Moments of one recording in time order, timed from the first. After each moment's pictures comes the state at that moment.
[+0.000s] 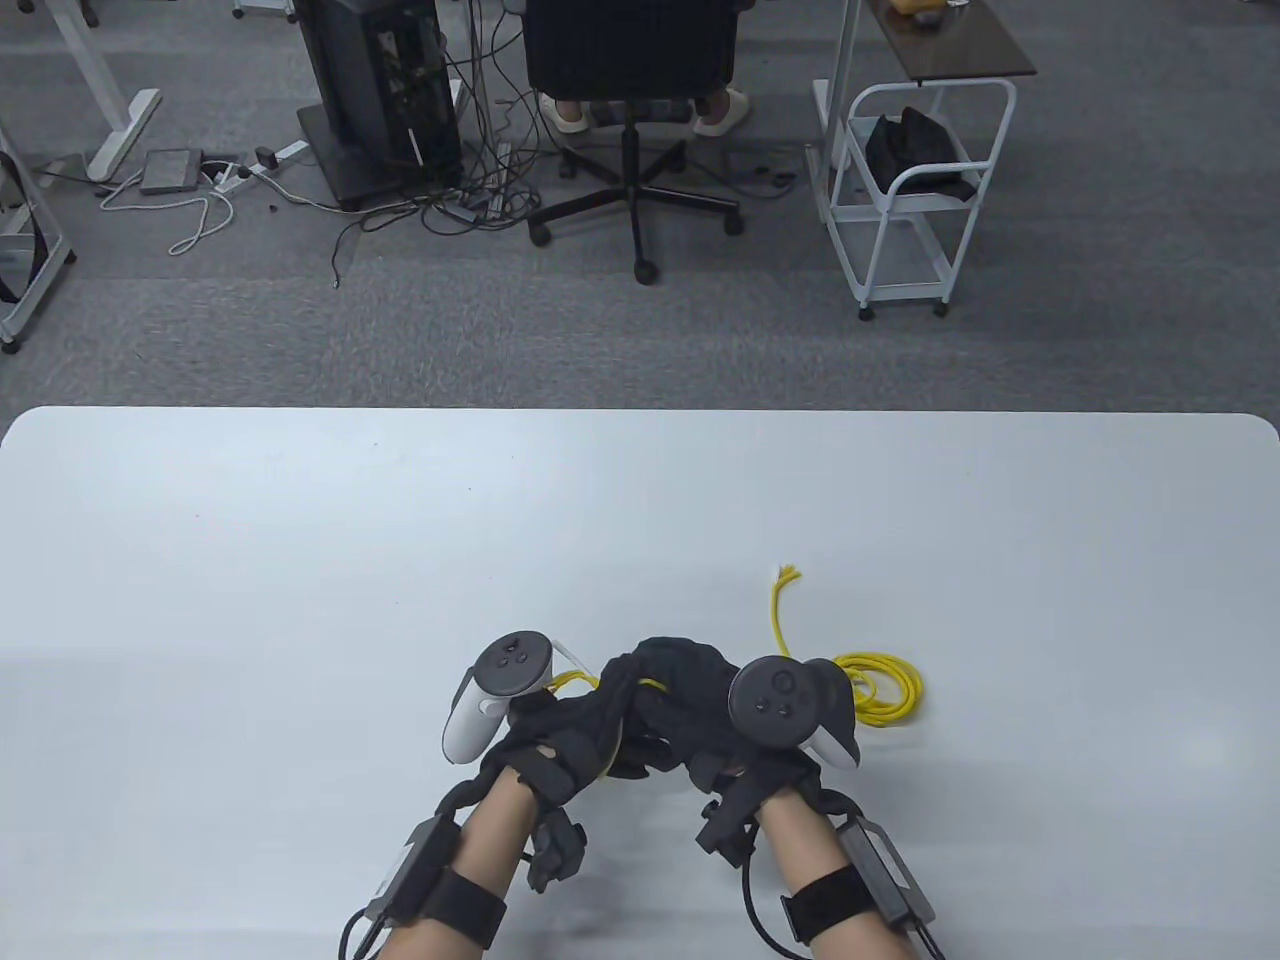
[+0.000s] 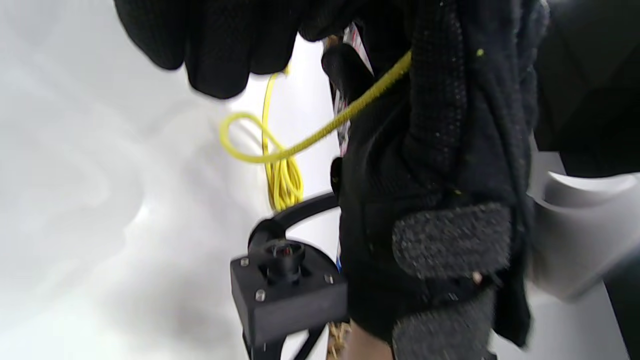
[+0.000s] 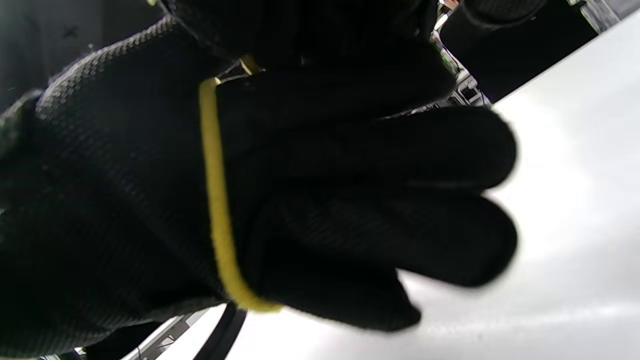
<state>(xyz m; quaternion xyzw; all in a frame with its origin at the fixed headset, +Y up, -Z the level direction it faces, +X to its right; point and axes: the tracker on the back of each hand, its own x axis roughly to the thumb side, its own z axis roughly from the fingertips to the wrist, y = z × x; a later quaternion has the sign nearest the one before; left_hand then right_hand) -0.116 -0.755 -0.319 -0.32 -0.20 0.59 0.71 0.074 -0.712 -0.312 0.29 -0.02 0.88 0.37</state>
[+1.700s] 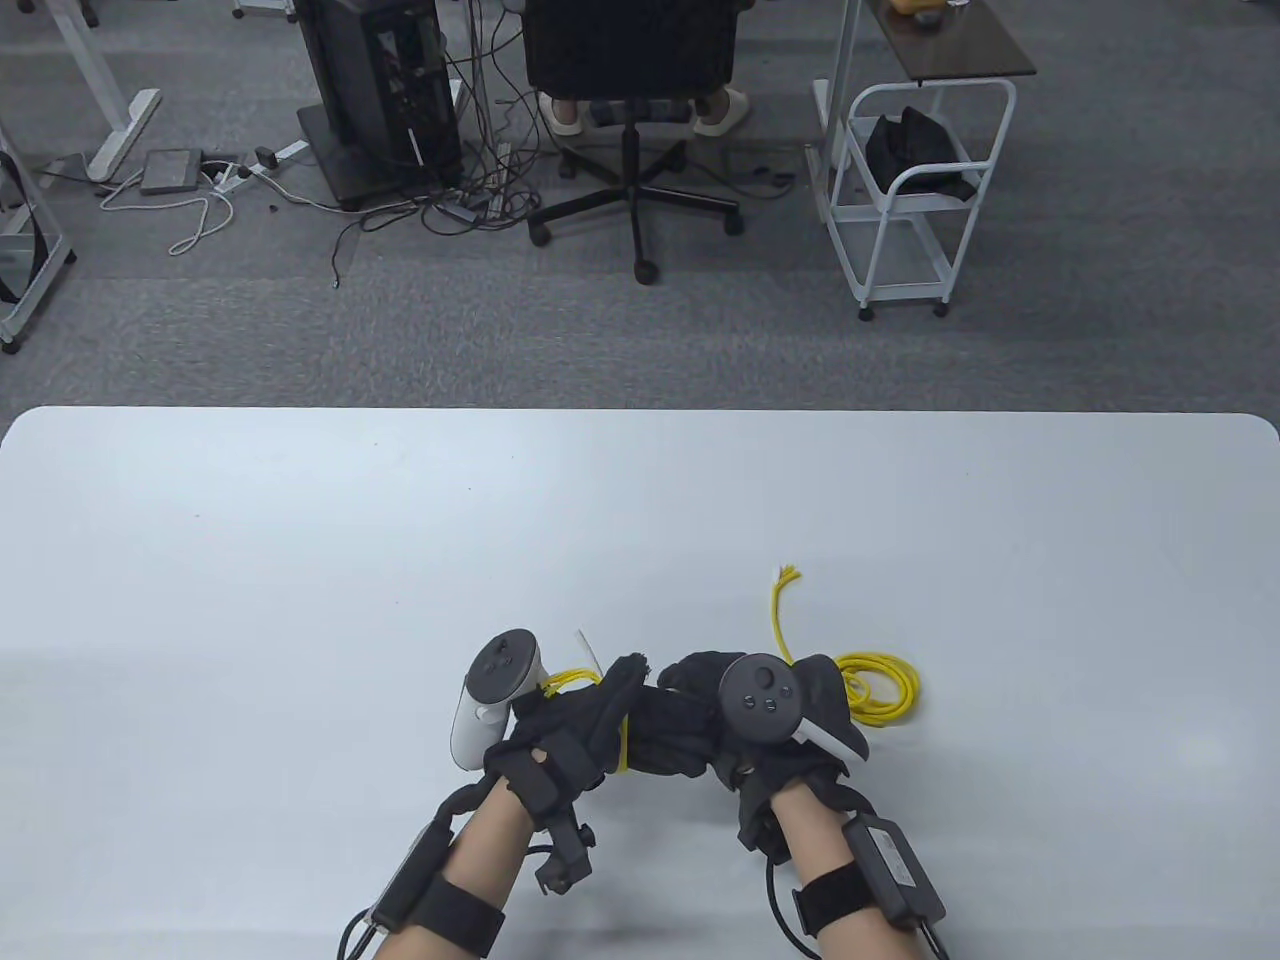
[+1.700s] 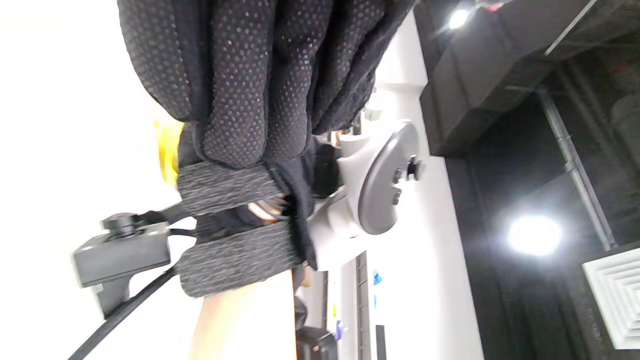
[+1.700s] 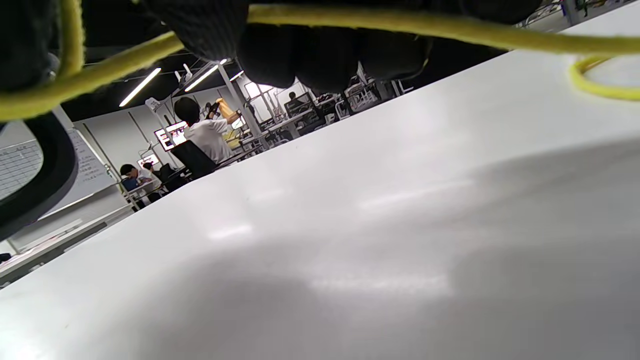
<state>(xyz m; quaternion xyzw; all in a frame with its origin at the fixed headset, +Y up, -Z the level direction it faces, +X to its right) -0.106 -0.737 -0.314 -0.29 -0.28 0.67 0.62 0.095 -0.730 -0.324 0.22 0.04 0.95 0.23</state>
